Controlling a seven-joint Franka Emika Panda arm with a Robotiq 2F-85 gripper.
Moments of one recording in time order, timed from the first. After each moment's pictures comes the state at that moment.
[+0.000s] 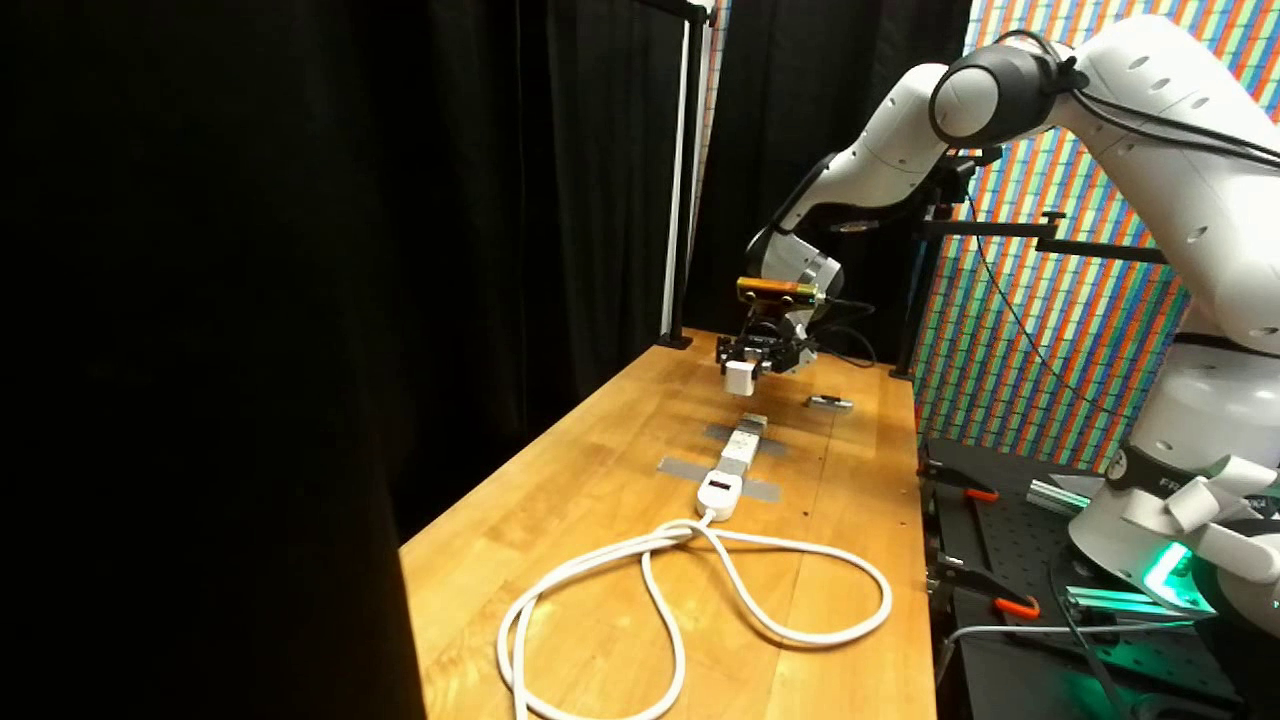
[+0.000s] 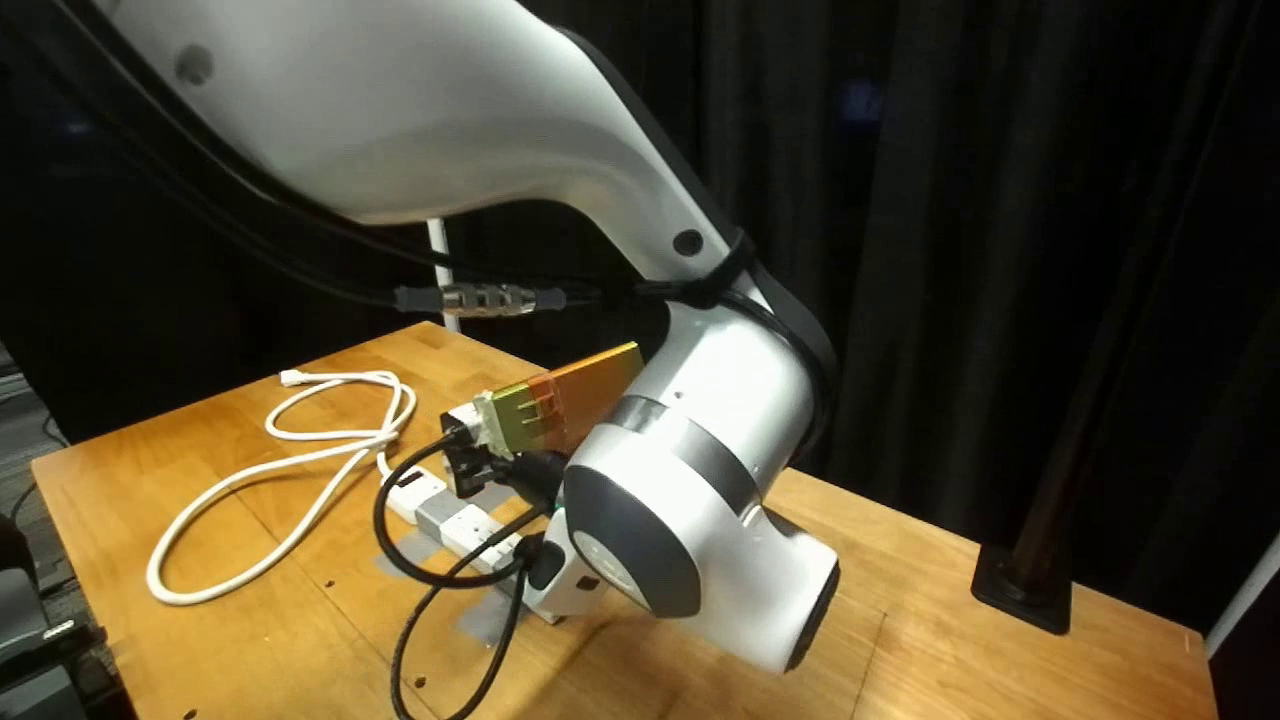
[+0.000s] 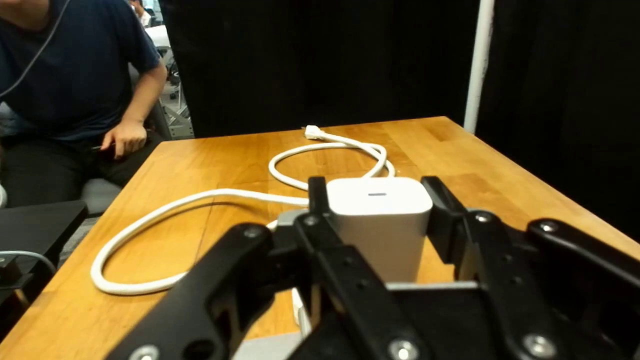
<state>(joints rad) -0.37 0.79 -0.21 -1.83 1.18 1.26 0.49</state>
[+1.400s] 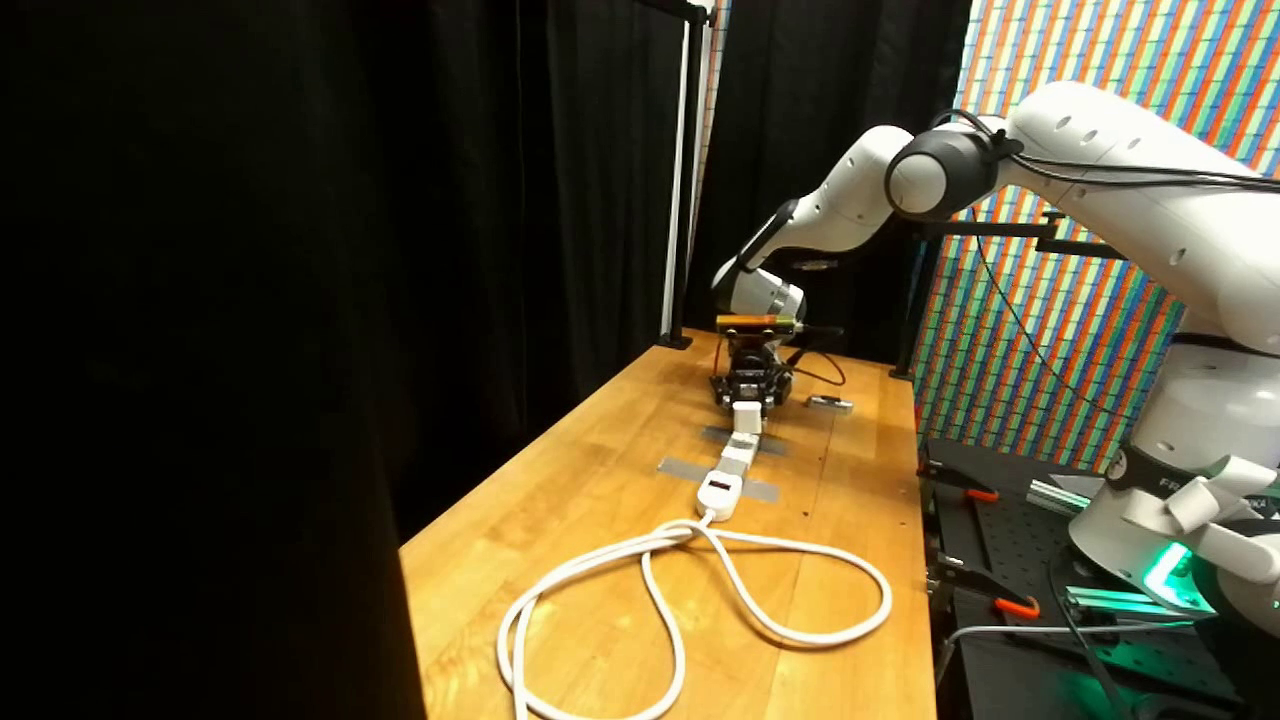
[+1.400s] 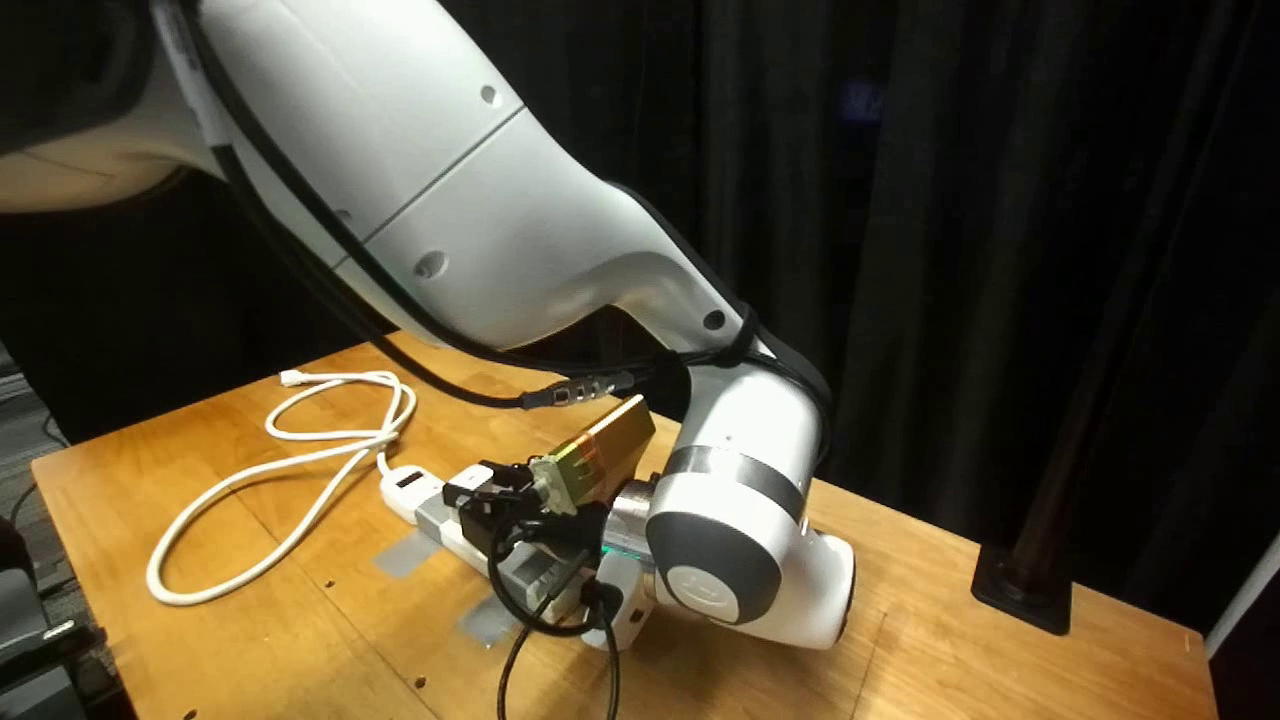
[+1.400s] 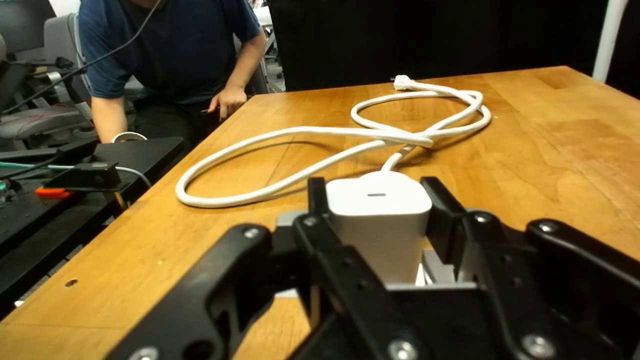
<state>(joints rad) -0.35 1.06 -0.23 -1.49 1.01 1.13 0.52</state>
